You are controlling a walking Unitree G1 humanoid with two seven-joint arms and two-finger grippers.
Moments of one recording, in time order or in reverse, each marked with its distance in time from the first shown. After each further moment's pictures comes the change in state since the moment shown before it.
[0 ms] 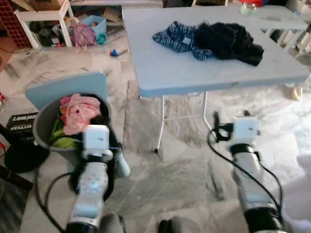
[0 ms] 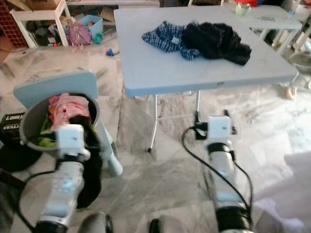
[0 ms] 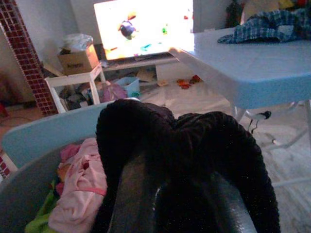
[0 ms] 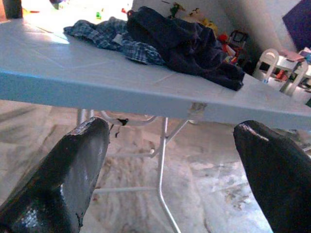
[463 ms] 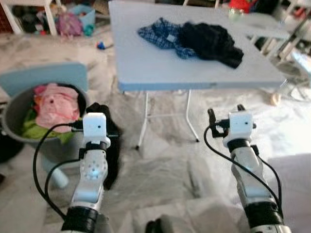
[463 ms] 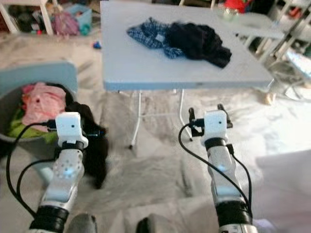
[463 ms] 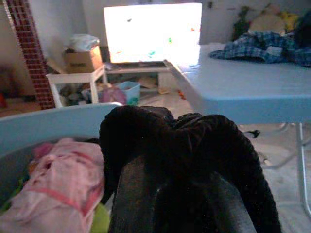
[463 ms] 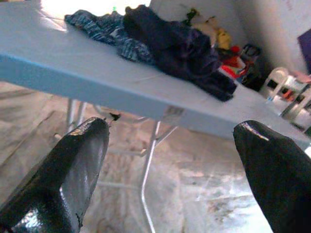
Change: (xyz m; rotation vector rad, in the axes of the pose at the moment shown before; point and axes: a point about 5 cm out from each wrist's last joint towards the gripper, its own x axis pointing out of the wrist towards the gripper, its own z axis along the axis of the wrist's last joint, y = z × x) left arm 0.018 0.002 0.007 -0.014 -0.030 0.064; right arm 0.010 0.008 0.007 -0.031 -0.008 0.095
